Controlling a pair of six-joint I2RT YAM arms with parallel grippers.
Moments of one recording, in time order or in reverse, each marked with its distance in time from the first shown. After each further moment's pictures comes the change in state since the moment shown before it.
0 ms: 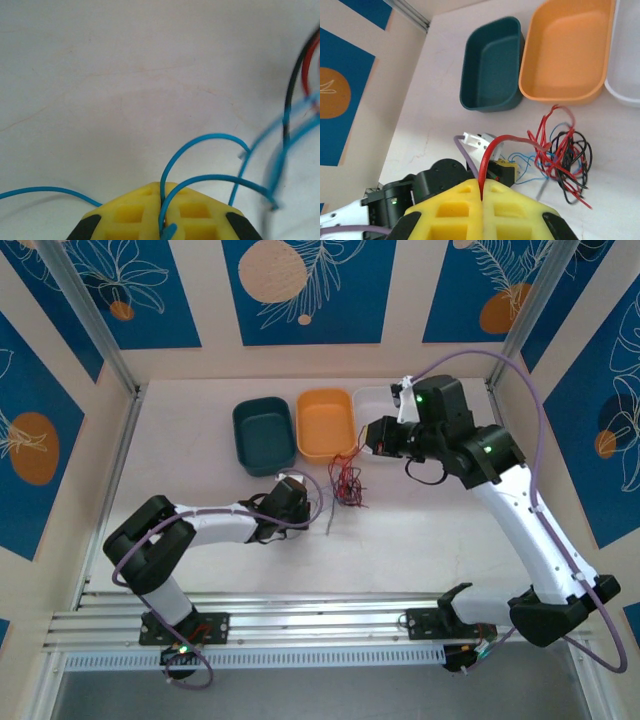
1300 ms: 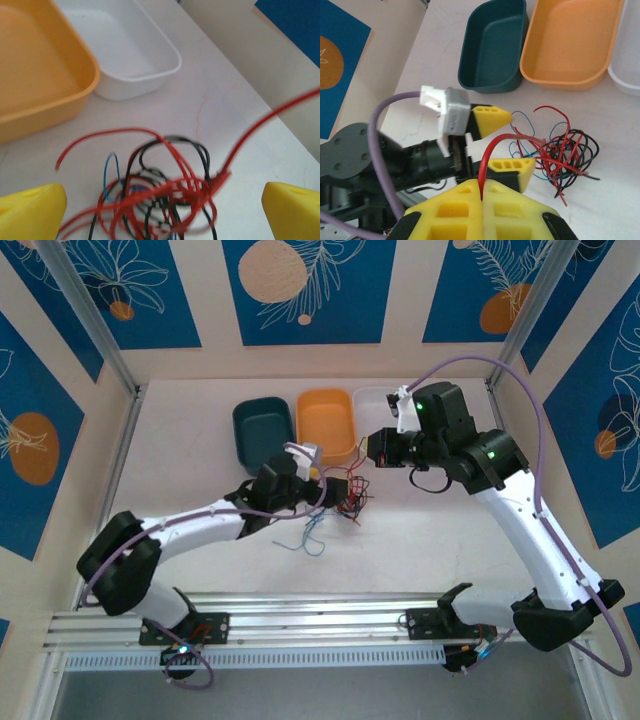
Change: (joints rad) left arm -0.005 -0.140 0.095 0.260 0.200 0.171; right arm 0.024 -0.030 -0.049 -0.044 -0.034 -0.065
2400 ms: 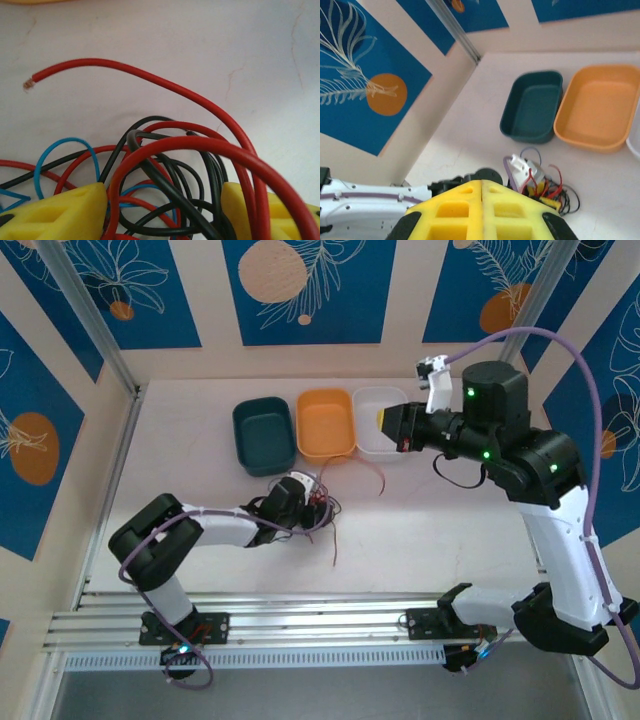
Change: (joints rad) left arm -0.004 0.169 -0.151 0.050 -0.068 -0.017; right arm 0.017 0.010 0.367 -0.069 0.002 -0.046
